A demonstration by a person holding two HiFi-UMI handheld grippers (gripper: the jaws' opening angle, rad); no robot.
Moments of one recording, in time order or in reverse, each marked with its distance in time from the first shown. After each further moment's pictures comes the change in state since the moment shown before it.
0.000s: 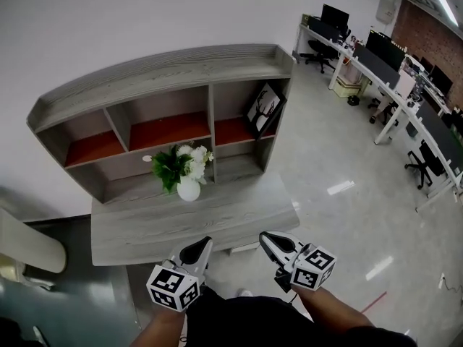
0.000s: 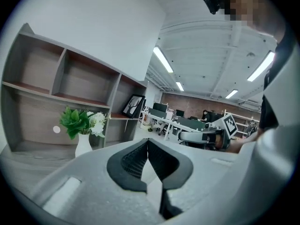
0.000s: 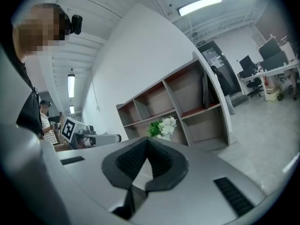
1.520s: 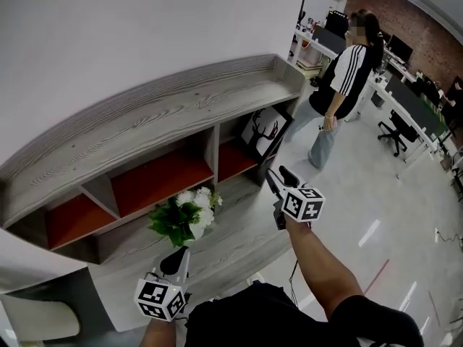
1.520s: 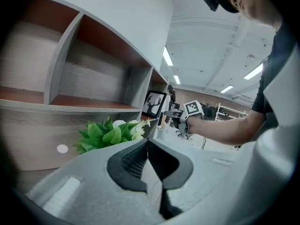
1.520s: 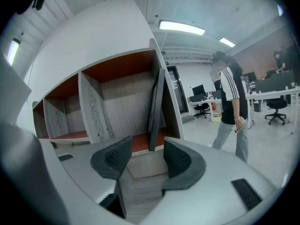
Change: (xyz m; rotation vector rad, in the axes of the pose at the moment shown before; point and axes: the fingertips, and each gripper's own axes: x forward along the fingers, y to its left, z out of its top) left arm 0.054 0.204 0.037 0.047 0.098 -0.088; right arm 0.155 -0.261 0.108 -0.001 -0.134 -0.679
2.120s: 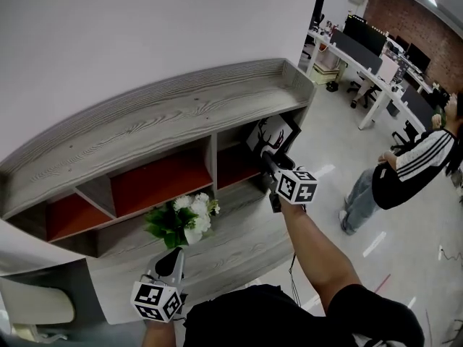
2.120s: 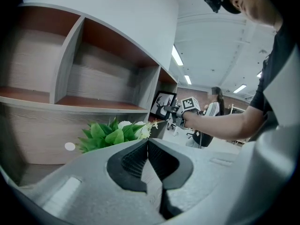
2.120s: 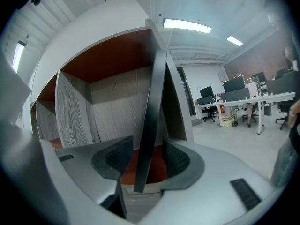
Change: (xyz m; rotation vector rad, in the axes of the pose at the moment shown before) left arm 0.014 0.006 0.004 -0.040 -0.011 0.145; right arm 0.082 -0.015 0.040 -0.038 -0.025 0.078
